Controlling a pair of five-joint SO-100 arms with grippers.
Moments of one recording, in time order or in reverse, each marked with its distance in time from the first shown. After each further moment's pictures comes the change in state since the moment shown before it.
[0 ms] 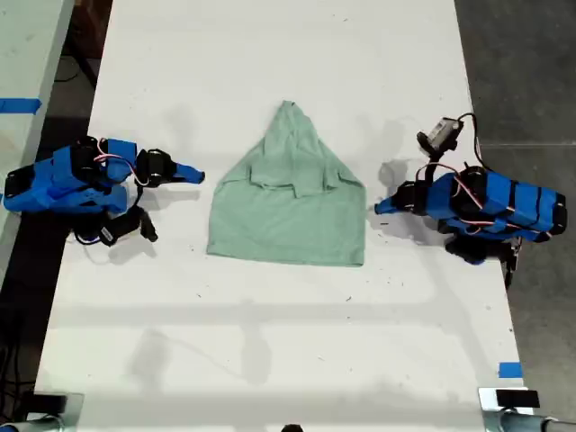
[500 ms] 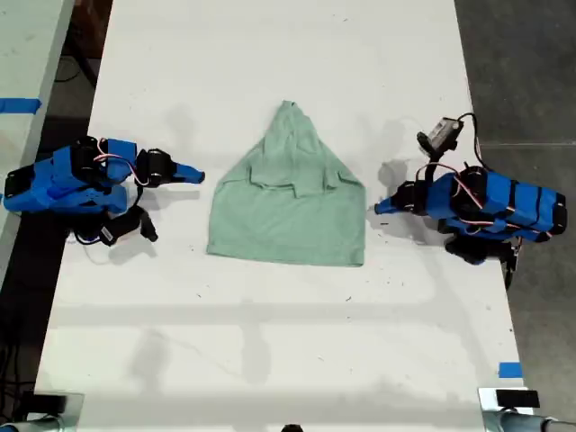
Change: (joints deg) arm 0 0.0 0.0 0.0 0.0 -0.7; arm 1 0.0 0.0 0.0 0.0 0.0
